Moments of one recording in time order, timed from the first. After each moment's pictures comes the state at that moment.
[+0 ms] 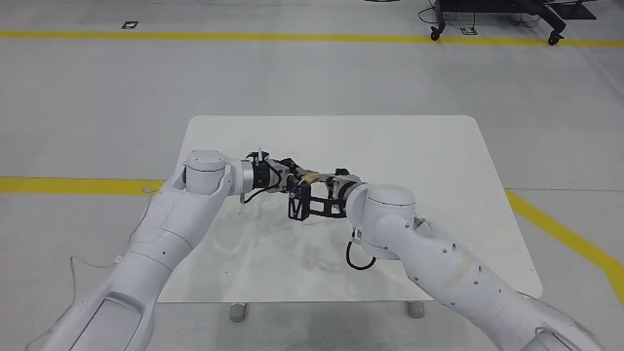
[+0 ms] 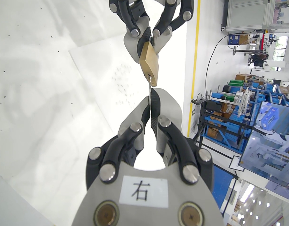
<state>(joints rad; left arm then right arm) 0.78 -1.25 -0.90 -0.99 -0.62 0.54 -0.90 -1.00 -1.20 0.76 -1.86 -1.65 -0.59 1.07</state>
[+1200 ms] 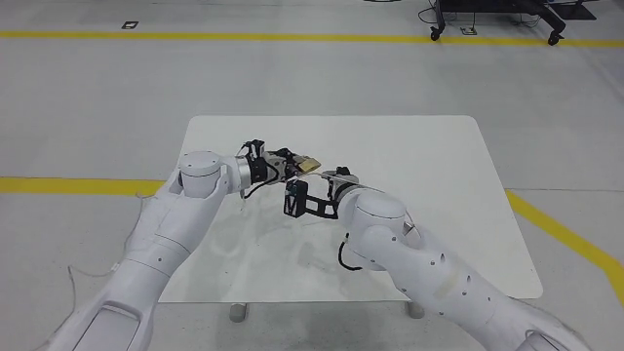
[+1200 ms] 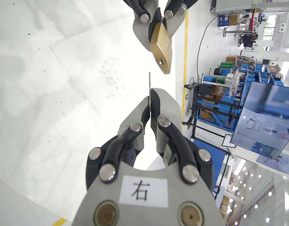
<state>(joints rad) 0.83 -1.24 -0.97 -1.07 -0.63 0.42 -0.82 -1.02 -1.25 0.73 -1.88 -1.75 -0.51 1.18</state>
